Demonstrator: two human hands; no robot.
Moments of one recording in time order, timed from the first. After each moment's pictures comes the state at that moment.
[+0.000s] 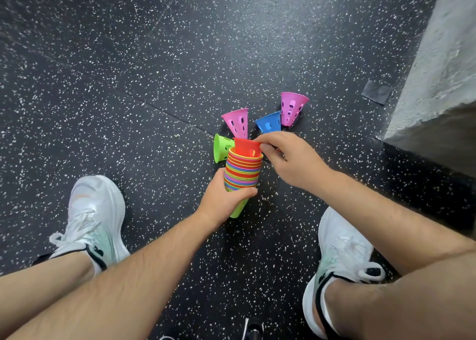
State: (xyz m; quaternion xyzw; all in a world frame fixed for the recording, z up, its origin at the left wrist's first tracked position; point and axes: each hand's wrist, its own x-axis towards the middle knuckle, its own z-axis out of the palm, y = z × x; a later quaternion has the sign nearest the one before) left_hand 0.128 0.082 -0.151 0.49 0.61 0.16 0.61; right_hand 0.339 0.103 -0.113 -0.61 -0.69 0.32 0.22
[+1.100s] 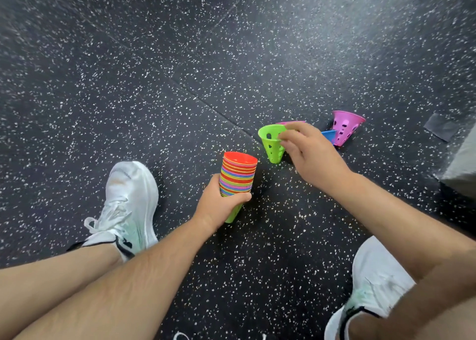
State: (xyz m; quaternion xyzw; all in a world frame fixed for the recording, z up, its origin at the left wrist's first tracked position) left_hand 0.040 0.094 -0.154 0.42 0.69 0.18 0.56; right_hand 0.288 0.163 -0.123 -0.56 -0.77 0.21 0.21
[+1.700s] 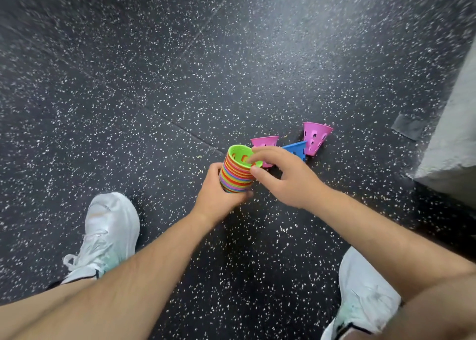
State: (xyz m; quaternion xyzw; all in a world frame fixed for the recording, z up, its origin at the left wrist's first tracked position) left_hand 0.094 0.145 -0.142 0.53 0.64 0.20 0.52; right_hand 0.294 0.146 -0.099 -0.56 -0.67 0.41 0.29
